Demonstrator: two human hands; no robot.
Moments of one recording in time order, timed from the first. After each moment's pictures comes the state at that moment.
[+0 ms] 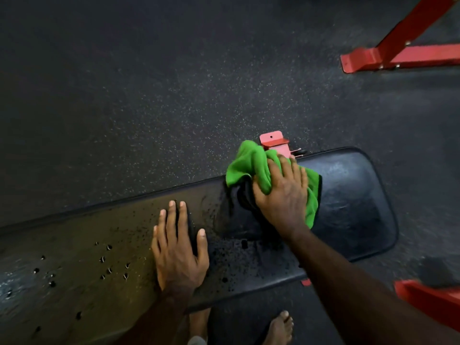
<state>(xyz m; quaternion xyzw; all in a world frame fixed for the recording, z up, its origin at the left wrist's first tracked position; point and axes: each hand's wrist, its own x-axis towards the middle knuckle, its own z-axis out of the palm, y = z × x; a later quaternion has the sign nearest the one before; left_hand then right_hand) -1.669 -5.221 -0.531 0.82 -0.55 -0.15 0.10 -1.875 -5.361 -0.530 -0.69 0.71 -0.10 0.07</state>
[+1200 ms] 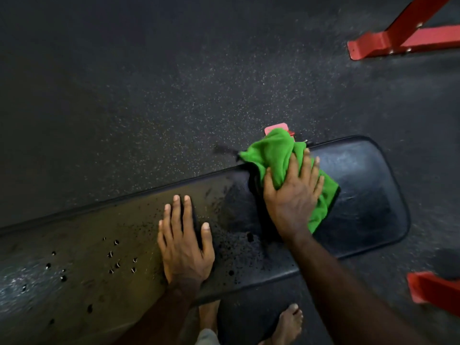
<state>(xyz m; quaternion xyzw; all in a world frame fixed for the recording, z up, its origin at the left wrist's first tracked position) -1.668 -5.220 -0.536 0.81 -0.56 -0.13 0.11 -1.859 -5.342 -0.528 -0.56 0.81 -0.12 0.09</state>
